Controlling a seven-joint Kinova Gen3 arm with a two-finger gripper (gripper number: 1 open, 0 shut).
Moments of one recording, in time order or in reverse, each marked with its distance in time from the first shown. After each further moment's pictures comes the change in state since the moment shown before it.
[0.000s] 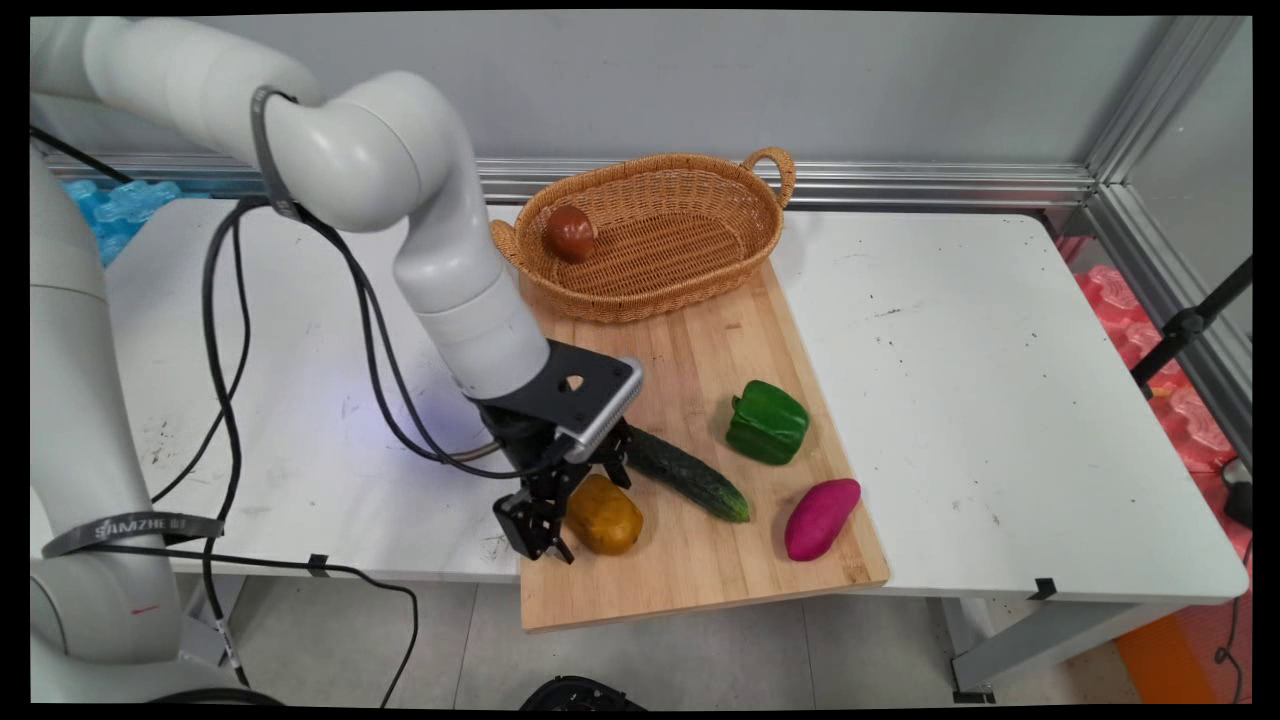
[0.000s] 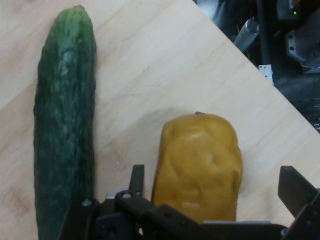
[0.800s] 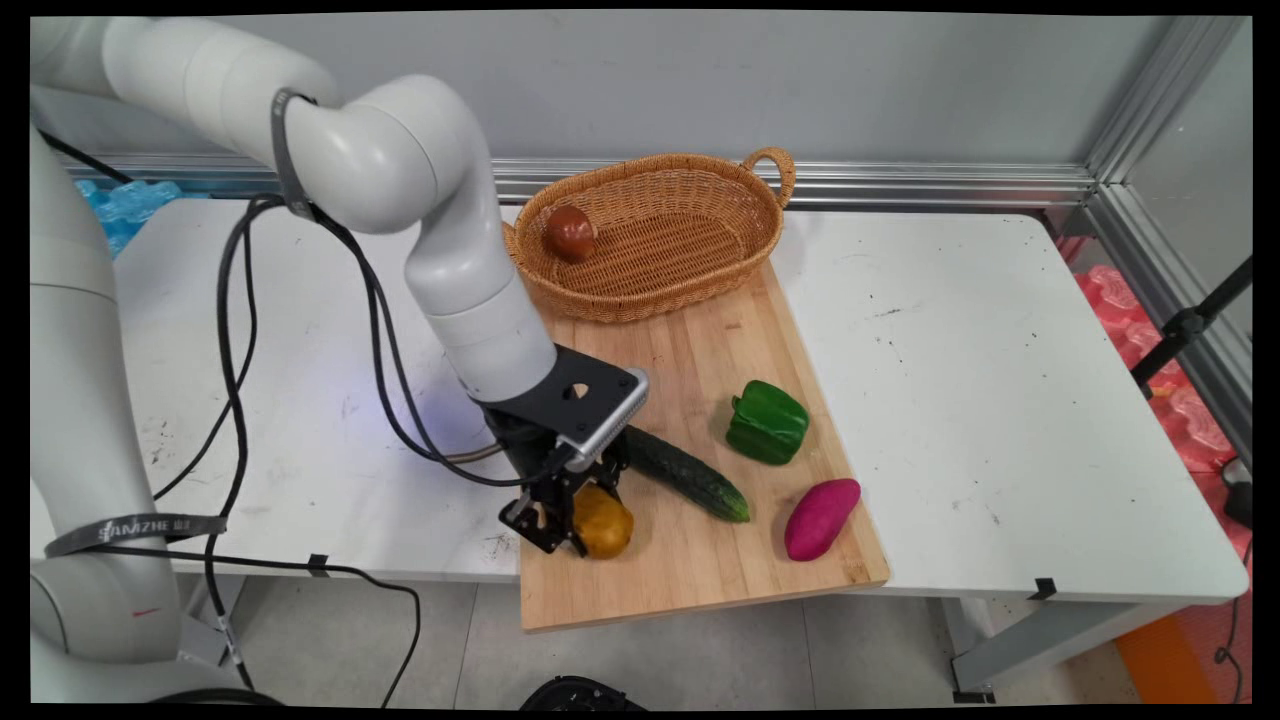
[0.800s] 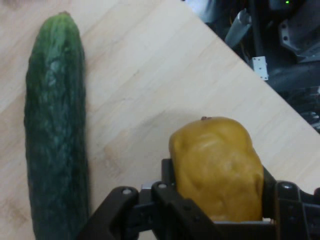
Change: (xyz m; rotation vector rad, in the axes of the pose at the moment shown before) arm 0.006 -0.002 0.001 -0.019 -0.020 0.053
